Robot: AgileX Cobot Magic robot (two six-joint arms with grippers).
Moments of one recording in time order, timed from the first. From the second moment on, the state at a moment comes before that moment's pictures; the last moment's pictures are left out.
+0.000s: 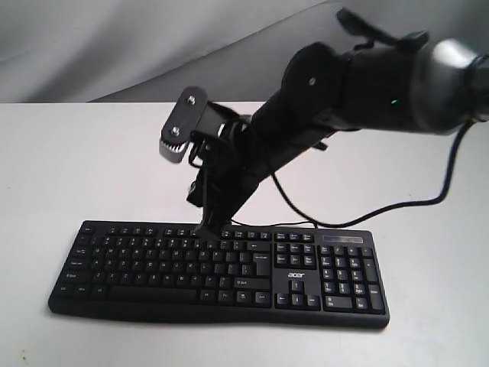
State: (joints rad) left arm 0.10 0.00 0.00 0.12 0.27 -0.07; right arm 0.67 1.84 -1.33 0.54 0.62 -1.03
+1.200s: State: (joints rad) left arm 0.10 0.00 0.00 0.12 0.27 -0.07; right arm 0.56 0.72 -1.02 0.46 0.31 -0.68
